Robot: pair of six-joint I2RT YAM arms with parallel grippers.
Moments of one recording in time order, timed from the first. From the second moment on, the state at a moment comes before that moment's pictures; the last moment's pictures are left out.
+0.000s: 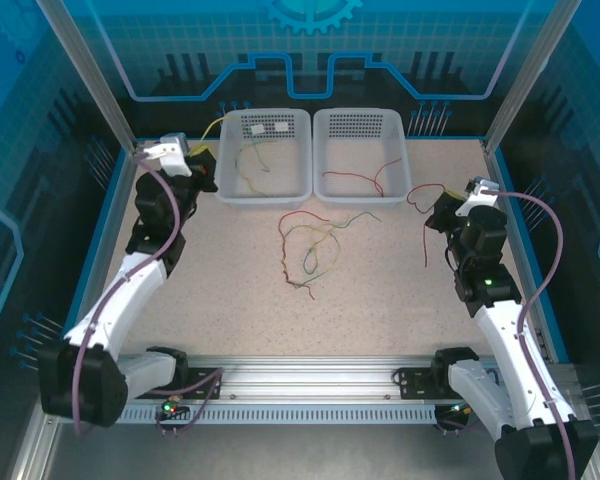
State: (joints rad) left arm -0.12 1.19 0.88 0.35 0.06 -0.32; right arm 0.08 0.81 0.73 -0.14 0.11 0.40
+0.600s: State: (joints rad) left arm -0.18 1.96 1.63 -0.10 -0.07 -0.30; right arm 0.08 0.80 0.73 -0.14 0.11 0.40
